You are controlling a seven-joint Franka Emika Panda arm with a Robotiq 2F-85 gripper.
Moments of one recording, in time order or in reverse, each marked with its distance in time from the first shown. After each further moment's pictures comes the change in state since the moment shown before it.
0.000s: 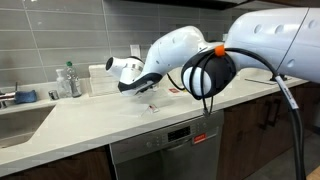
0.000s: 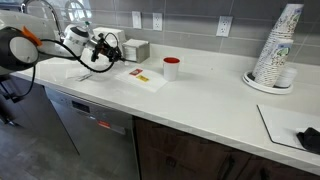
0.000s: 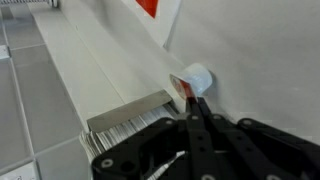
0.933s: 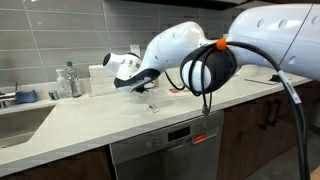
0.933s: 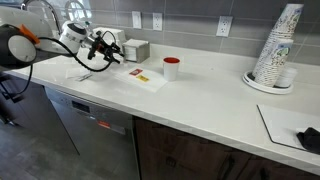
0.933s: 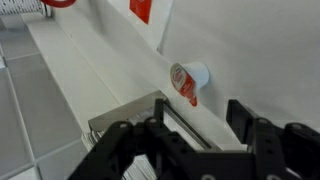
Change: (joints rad) arm 0.001 -0.027 0.054 -0.004 0.001 -0.042 0.017
